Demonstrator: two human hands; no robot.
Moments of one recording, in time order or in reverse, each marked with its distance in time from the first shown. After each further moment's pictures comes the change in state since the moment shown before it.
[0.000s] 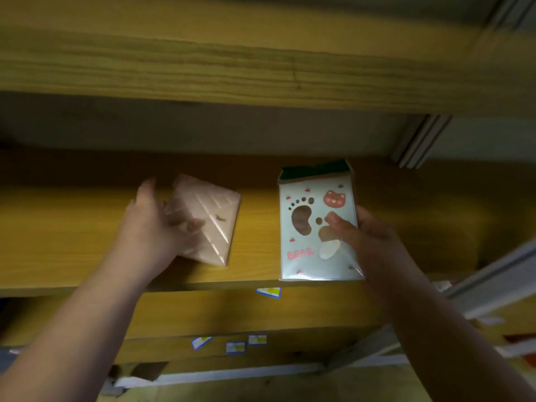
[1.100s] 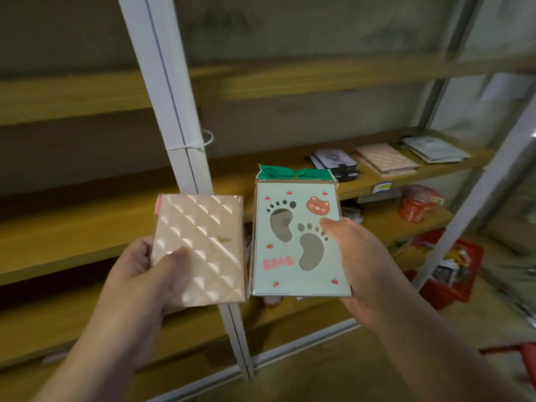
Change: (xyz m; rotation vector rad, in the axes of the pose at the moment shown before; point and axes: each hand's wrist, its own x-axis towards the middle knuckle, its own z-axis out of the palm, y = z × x) left_hand -0.360 0.269 0.221 -0.817 -0.328 0.006; right_hand -0.223 -0.017 -0.409 0.301 0.237 0.110
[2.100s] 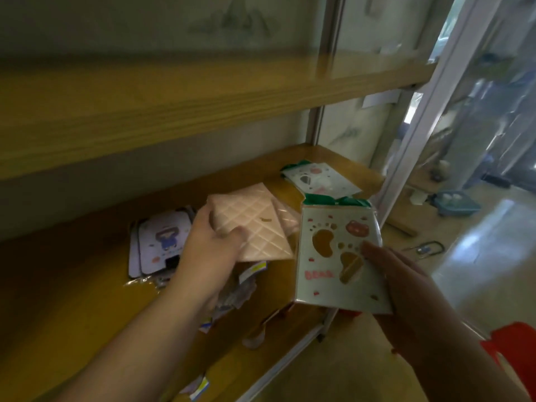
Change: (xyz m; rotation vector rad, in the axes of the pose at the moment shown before) left_hand 0.240 -0.081 0.456 0.192 -0.373 -0.021; right_hand 0.169 -0.122 -0.307 0.187 0.425 -0.089
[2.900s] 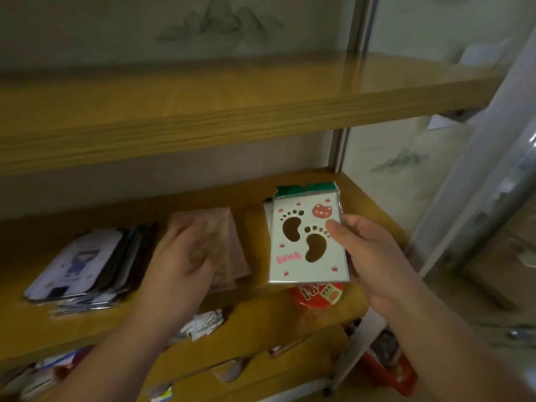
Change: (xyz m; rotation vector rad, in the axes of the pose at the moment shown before) left_hand 0.038 0.011 0.121 0.843 0.342 0.289; right_hand 0.247 -0.095 -0.055 -0.420 -0.406 -0.057
